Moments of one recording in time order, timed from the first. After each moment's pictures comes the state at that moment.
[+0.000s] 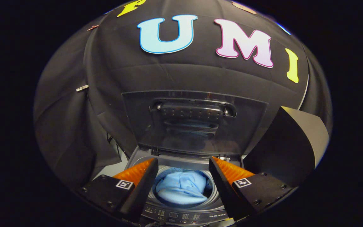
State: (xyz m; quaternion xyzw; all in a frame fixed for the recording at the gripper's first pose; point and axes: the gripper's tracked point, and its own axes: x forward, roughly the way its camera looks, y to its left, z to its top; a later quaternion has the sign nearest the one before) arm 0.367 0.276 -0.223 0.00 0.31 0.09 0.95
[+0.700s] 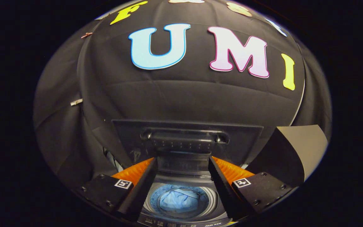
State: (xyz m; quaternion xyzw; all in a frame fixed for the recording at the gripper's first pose) arm 0.425 0.269 -0.172 0.03 0.24 0.07 0.97
